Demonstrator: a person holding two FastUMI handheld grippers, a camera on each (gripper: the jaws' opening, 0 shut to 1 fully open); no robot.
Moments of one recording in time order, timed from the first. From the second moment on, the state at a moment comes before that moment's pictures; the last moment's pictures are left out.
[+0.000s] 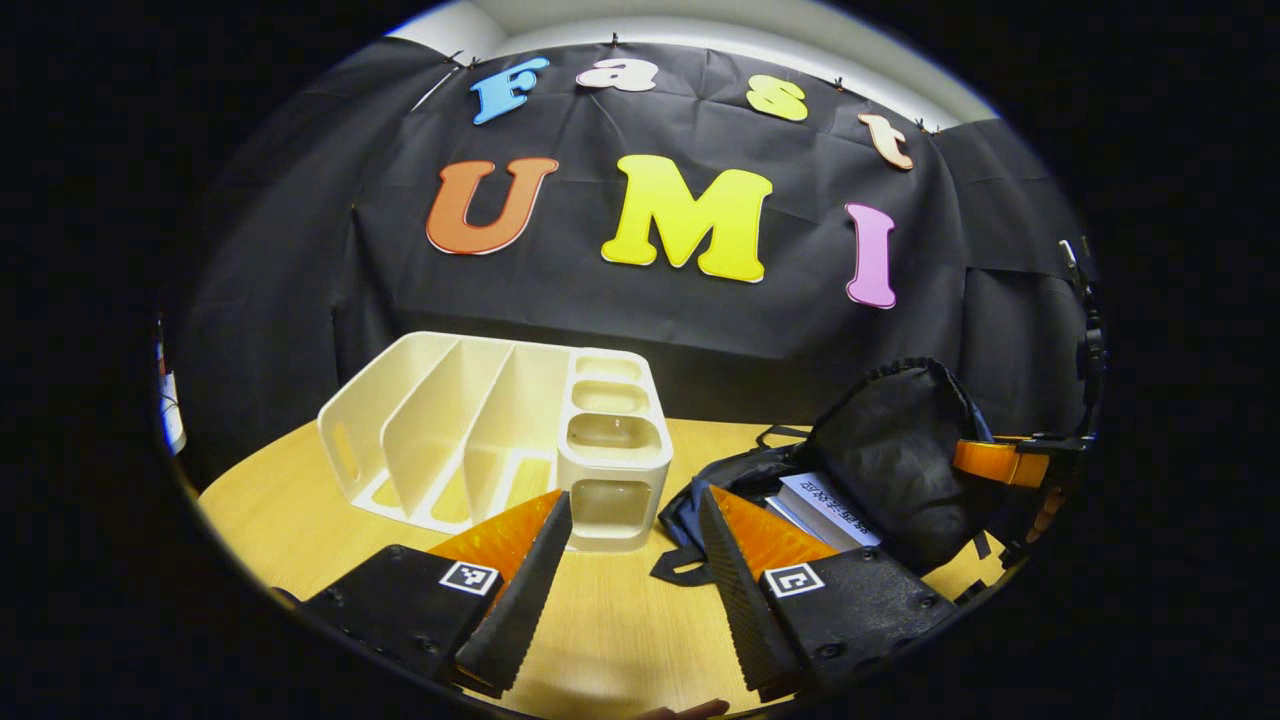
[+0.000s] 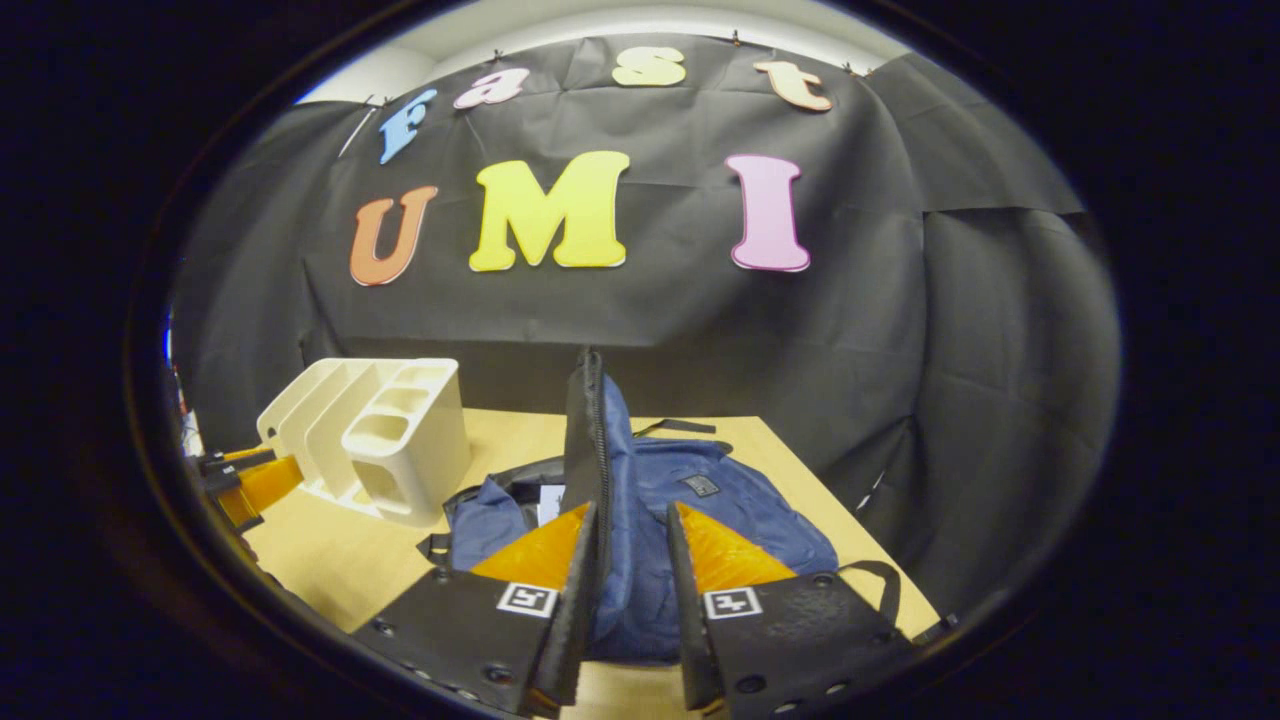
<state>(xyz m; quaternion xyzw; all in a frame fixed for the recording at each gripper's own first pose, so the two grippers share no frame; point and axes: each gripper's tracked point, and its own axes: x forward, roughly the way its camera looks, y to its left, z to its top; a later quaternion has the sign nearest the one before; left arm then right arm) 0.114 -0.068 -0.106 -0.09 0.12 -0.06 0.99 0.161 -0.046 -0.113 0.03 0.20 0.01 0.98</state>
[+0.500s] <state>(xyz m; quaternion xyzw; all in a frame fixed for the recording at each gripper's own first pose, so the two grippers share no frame) 0.051 -0.024 -0.067 -0.09 0.08 -0.04 0.99 0.085 -0.041 -0.071 0.00 0.15 0.01 0.99</state>
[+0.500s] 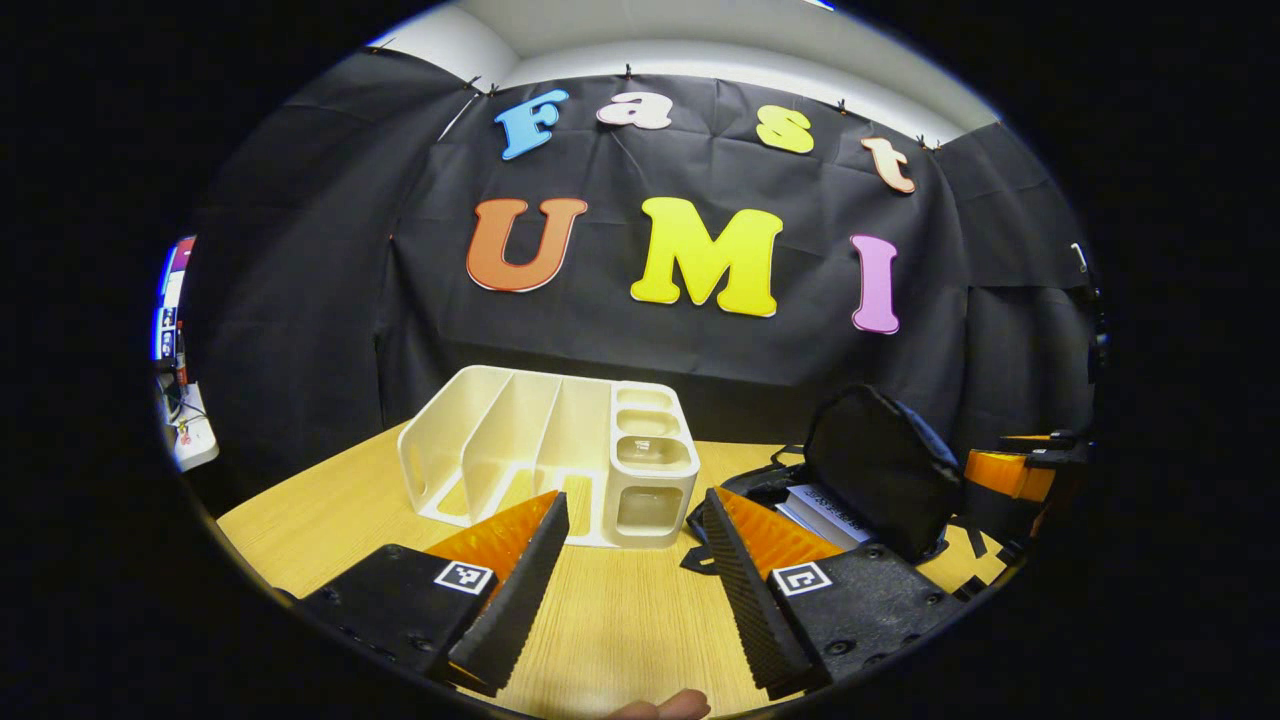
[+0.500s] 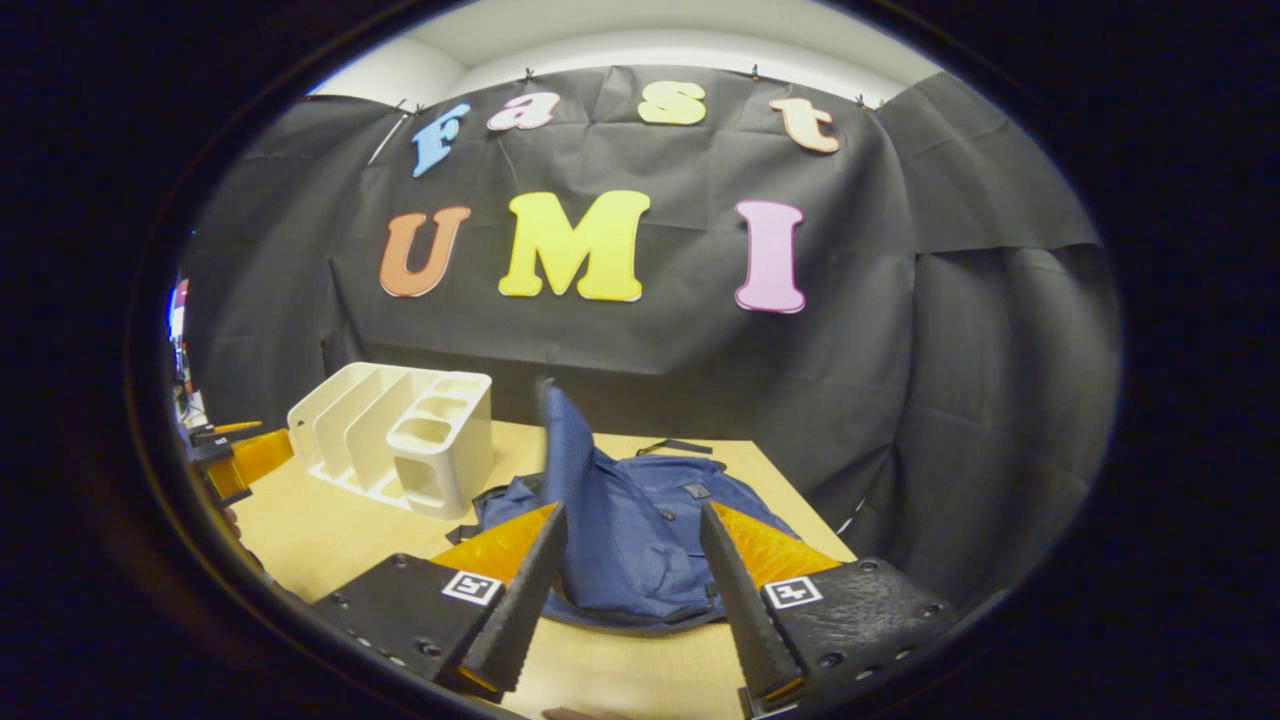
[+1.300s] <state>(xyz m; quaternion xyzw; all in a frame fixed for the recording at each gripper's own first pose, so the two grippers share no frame) 0.002 -0.031 -0.017 -0.03 0.04 -0.03 1.00 -0.001 -0.056 -0.036 0.02 0.06 -0.01 1.00</state>
